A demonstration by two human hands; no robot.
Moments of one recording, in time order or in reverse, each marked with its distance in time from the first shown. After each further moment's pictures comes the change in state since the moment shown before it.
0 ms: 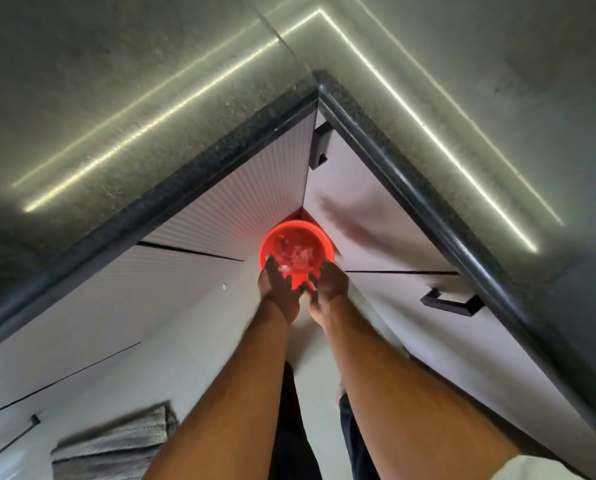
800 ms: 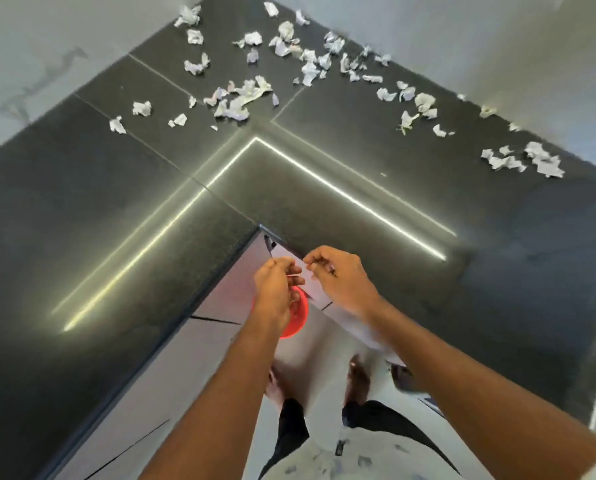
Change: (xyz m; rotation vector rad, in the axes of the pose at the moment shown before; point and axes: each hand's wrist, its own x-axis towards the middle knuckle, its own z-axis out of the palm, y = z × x) left_hand -0.281 0.077 0.069 0.508 -0.313 0.388; right_hand -0.269 -0.168 -0.050 -0.971 -0.260 -1.040
